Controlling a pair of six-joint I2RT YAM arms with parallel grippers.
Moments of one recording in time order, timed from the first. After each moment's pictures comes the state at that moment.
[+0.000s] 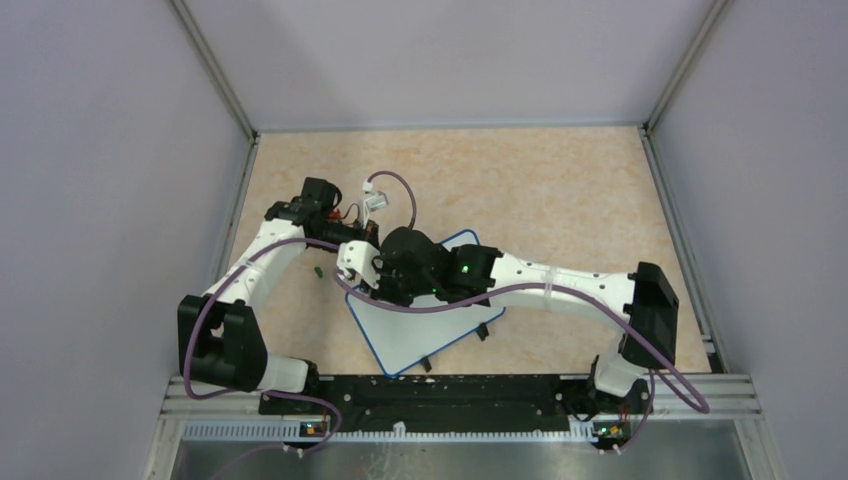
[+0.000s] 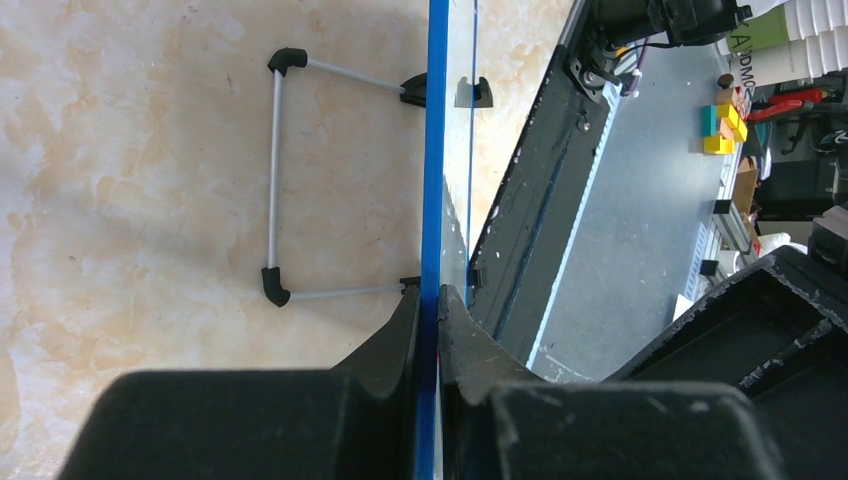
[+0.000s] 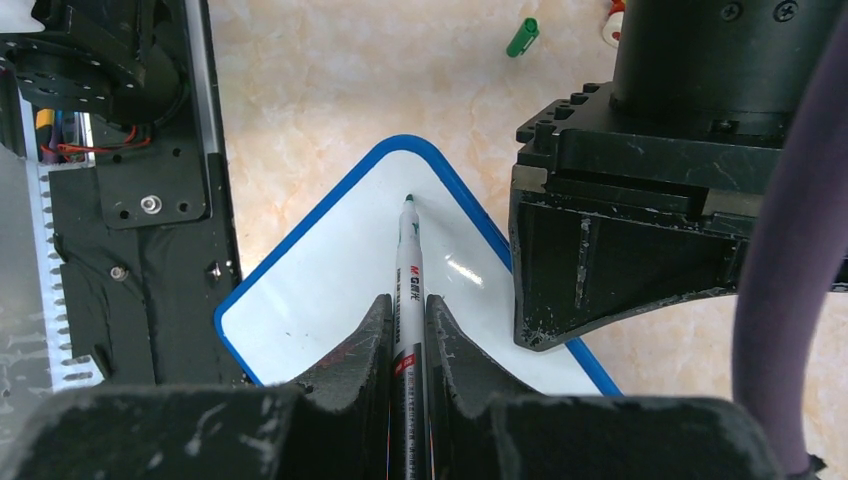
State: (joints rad) left arm -0.20 1.40 1.07 -0.90 1.01 0.33; right arm 1.25 1.65 1.46 -0.45 -0.05 -0.24
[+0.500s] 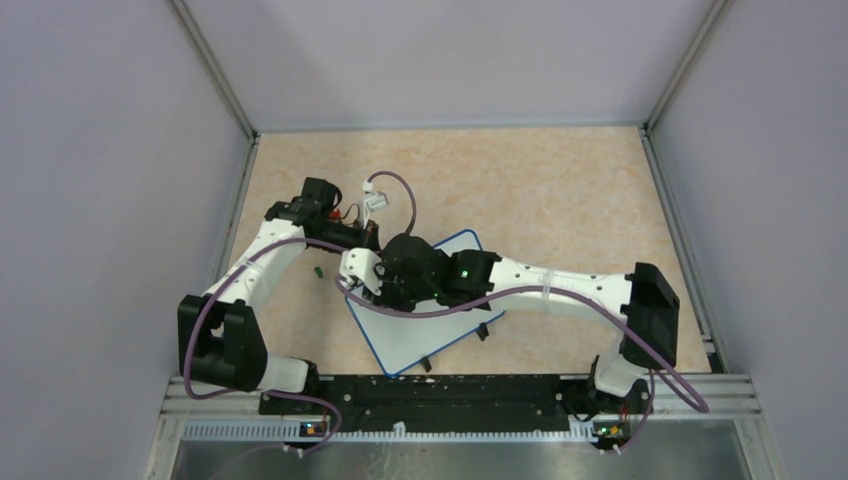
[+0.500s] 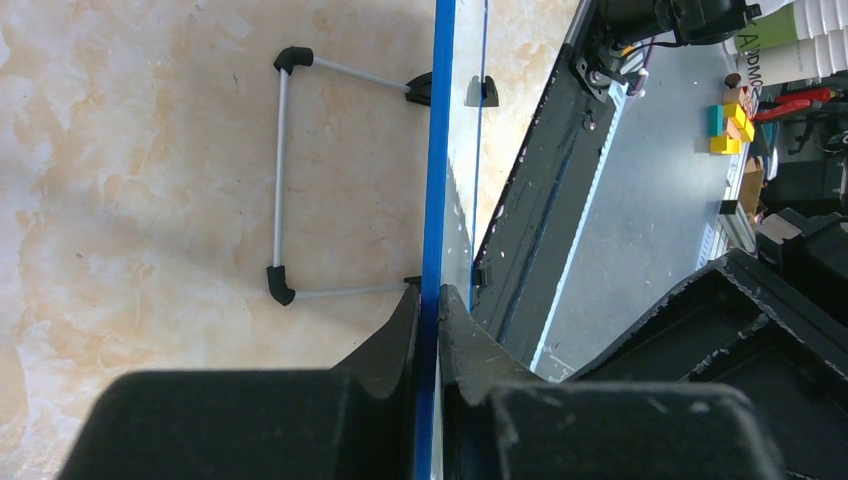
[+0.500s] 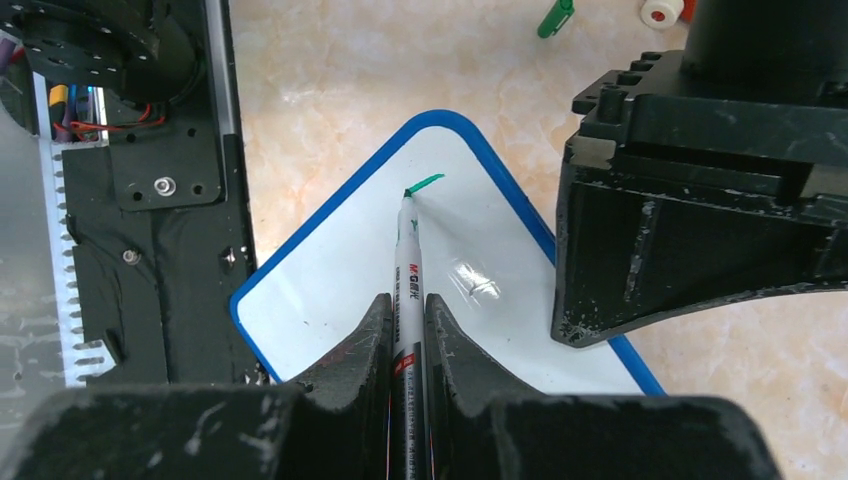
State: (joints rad) left arm -0.20 1.40 1.06 -0.90 1.00 0.33; right arm 1.25 1.65 1.41 -0.43 -0.08 -0.24
